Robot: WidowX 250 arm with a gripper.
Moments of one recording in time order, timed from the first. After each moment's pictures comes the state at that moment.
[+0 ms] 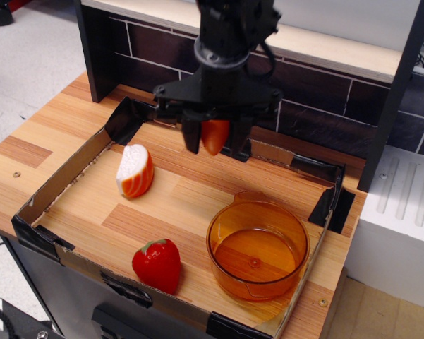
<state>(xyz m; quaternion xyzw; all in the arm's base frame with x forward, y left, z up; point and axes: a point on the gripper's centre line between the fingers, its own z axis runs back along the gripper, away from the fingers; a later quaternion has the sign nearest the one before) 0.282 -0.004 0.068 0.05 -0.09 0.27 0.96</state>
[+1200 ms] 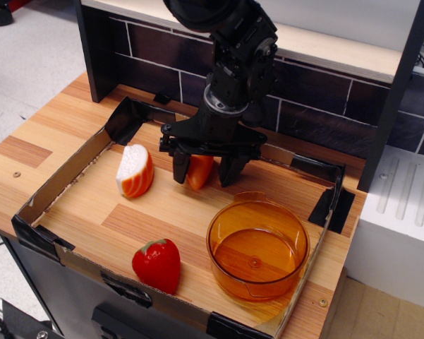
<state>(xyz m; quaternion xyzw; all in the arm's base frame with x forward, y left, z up) 0.296 0.008 0.003 0.11 -0.04 0.29 0.95</state>
